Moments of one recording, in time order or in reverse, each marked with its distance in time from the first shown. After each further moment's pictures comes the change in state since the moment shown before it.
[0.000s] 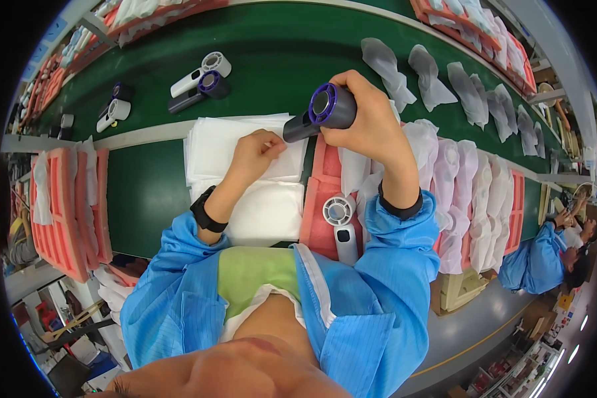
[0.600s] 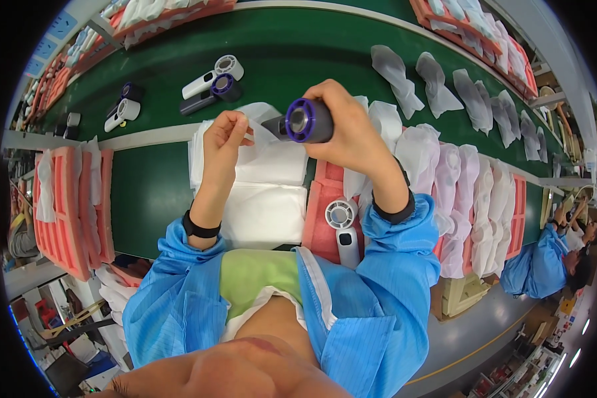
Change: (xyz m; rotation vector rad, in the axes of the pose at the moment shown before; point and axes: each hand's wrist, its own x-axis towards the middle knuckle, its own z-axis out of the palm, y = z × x) left_hand -0.003 0.039 -0.051 -0.690 0.293 -0.065; right_hand 0.001 -0.003 0.025 0.101 -0.038 -0.164
